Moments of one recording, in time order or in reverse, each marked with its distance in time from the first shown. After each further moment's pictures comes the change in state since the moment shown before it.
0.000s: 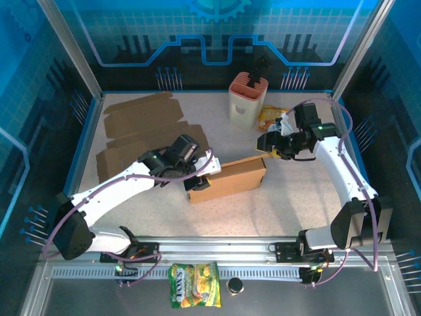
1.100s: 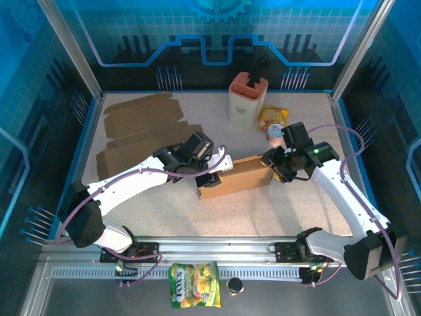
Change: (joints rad) left arm -0.063 0.128 0.092 0.057 -0.035 -0.034; right arm 0.195 -0.230 -0.134 -0.073 0.438 0.749
